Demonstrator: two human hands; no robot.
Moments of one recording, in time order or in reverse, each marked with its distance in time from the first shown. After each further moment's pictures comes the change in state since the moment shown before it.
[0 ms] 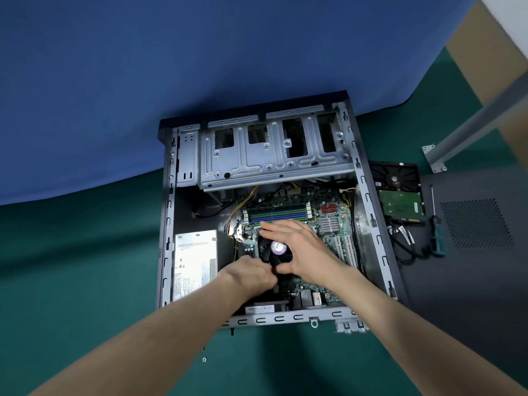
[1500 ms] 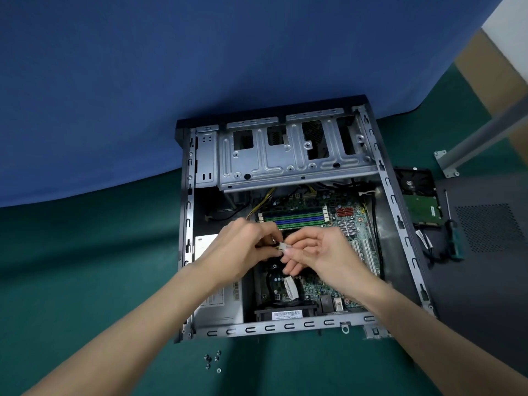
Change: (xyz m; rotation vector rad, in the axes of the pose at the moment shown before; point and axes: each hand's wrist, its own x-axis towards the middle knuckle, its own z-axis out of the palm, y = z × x) left_hand -0.046 -0.059 0.023 -0.876 0.832 -0.034; right_hand -0.017 -0.042 -0.008 0.962 0.196 0.208
